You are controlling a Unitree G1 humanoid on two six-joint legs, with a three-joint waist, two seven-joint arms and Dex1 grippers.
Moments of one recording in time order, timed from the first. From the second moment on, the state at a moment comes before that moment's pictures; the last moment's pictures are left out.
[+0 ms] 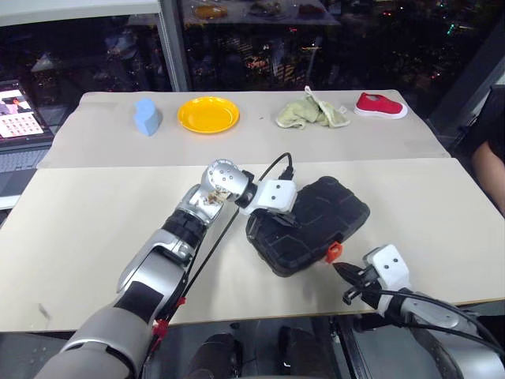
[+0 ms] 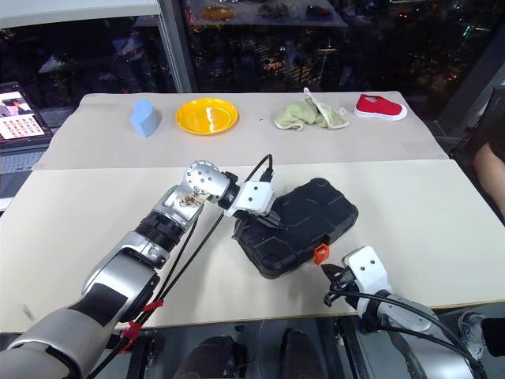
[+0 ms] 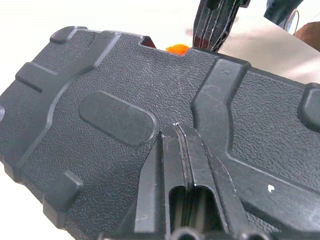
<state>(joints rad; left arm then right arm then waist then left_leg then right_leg) -1.01 0.22 -0.43 0.67 0.05 -0.17 -1.42 0.27 -0.57 -0.08 -0.58 0.30 0.61 0.47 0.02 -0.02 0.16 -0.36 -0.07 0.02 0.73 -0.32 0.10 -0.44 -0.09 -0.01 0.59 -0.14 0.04</state>
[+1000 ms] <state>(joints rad) -1.01 0.19 -0.42 0.68 0.05 -0.18 -1.39 0.20 -0.51 -0.17 -0.61 0.35 0.65 0.47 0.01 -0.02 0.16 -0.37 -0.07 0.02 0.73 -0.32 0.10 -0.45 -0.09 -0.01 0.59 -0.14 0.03</state>
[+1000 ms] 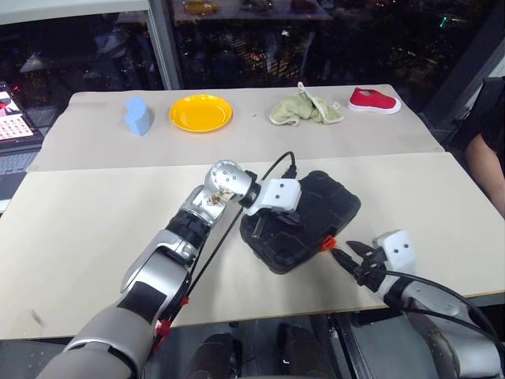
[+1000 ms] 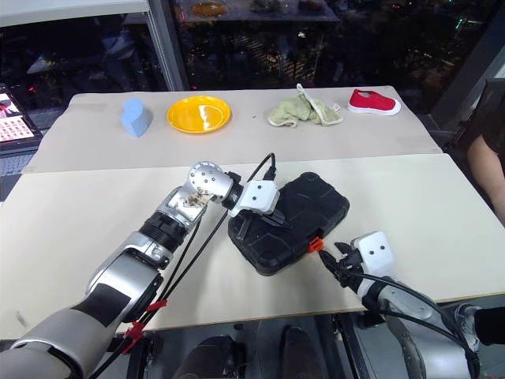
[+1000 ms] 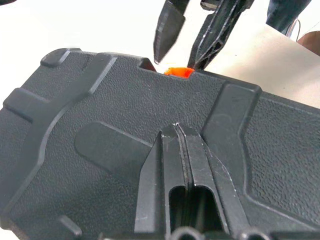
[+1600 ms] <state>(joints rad) -1.02 0.20 -0.42 0.69 0.05 -0.19 -1.40 0.16 -0.58 -0.14 -0.49 0.36 0.54 0.60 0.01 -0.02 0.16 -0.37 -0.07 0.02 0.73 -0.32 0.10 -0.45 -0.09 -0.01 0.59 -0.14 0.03</state>
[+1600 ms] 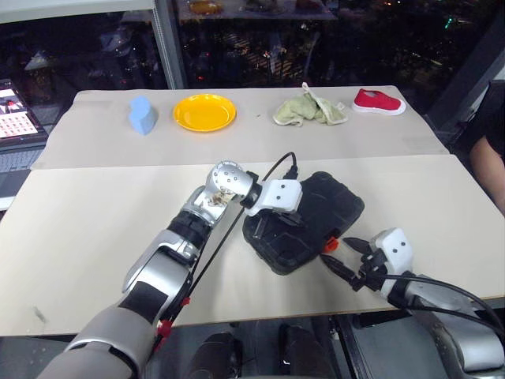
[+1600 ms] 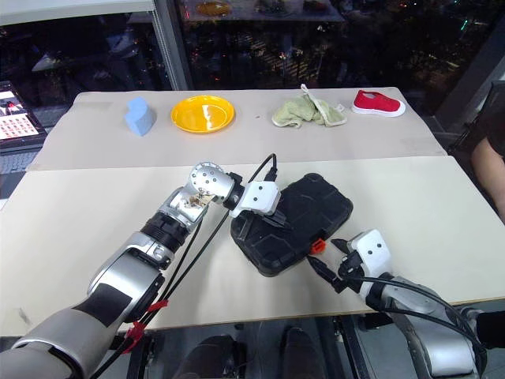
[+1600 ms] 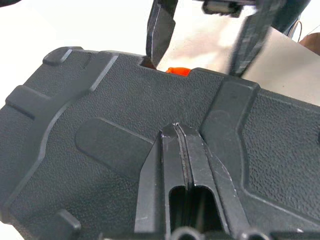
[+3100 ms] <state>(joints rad) -1.02 0.22 -0.42 0.70 0.06 -0.20 -1.39 0.11 -0.58 -0.12 -0.41 0.34 0.45 0.69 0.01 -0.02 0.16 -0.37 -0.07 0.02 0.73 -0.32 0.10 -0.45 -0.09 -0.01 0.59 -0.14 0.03</state>
